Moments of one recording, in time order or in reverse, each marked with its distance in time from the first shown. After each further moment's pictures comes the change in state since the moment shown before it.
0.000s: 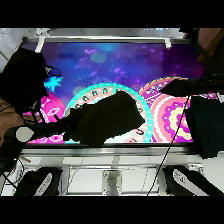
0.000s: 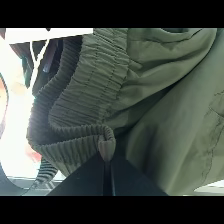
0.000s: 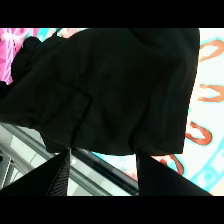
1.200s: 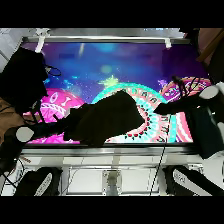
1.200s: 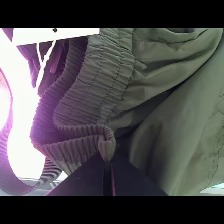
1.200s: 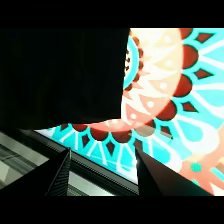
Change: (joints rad) left arm 0.000 0.000 0.000 0.022 0.000 0.000; right arm 0.051 -0.055 -0.454 -0.203 -0.259 -0.132
